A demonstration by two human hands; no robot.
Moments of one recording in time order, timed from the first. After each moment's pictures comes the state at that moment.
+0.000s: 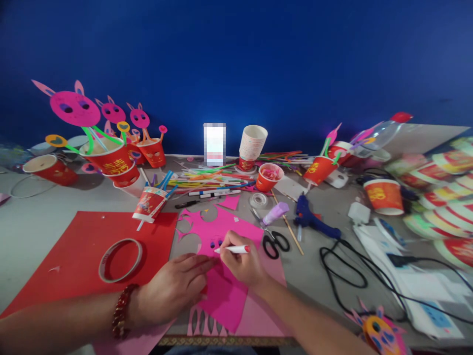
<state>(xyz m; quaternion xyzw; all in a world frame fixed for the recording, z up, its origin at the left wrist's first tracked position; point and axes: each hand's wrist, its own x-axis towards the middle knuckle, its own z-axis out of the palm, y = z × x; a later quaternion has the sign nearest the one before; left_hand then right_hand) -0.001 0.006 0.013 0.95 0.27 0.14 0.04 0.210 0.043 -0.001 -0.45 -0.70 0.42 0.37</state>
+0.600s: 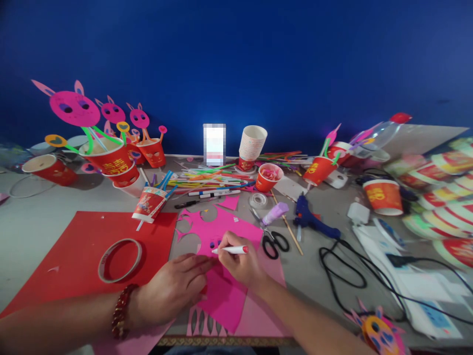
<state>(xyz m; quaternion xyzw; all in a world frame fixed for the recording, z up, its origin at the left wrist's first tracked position) 0.000 0.007 0.015 0.95 0.27 0.15 0.04 0.209 0.043 -0.003 -0.45 -0.71 0.42 0.36</state>
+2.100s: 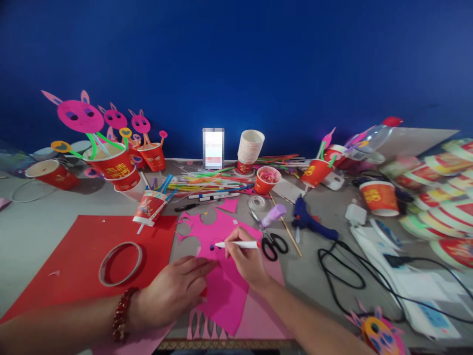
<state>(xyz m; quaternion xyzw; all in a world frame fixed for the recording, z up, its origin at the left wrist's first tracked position) -0.001 0.006 0.012 0.95 0.27 0.13 0.05 0.212 0.047 -0.003 -0.46 -0.60 0.47 0.45</state>
